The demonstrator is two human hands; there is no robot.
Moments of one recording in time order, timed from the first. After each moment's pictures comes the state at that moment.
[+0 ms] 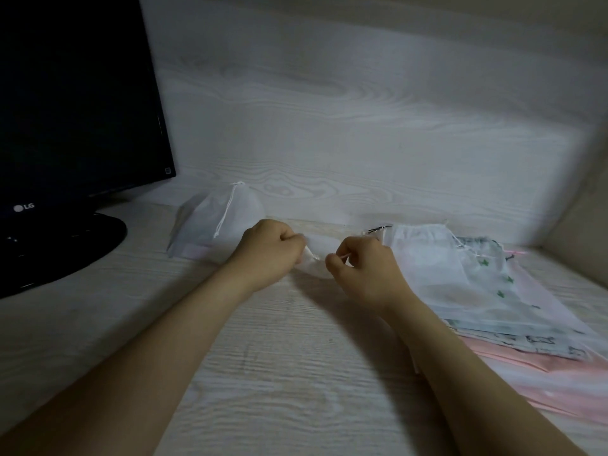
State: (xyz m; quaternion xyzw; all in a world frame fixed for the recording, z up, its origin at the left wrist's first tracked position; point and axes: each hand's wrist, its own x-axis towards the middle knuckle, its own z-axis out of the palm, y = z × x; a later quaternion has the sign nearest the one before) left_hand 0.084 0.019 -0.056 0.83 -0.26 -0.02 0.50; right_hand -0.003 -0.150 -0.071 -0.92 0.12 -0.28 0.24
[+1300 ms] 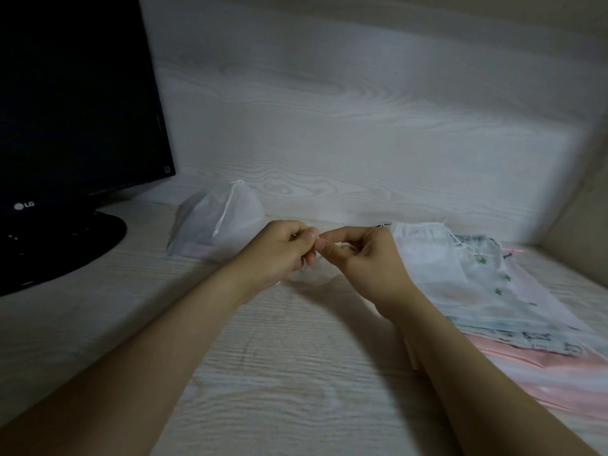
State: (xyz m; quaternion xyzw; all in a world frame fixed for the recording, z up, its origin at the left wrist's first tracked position) left_hand 0.072 0.019 -0.054 0.74 -0.34 -0.13 0.56; right_hand -0.015 -0.139 -0.059 -0.81 -0.04 -0.27 0.52
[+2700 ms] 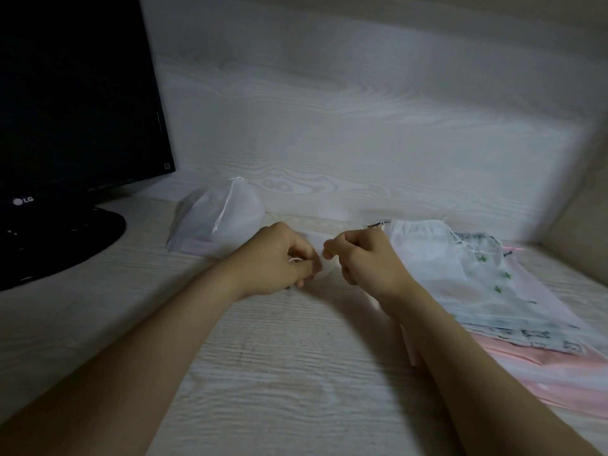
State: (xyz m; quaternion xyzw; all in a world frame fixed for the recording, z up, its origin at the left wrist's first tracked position) left_hand 0.088 0.025 -0.068 0.78 -0.45 -0.08 0.42; right_hand -0.014 -0.141 -0.056 -0.83 0.08 -0.21 0.51
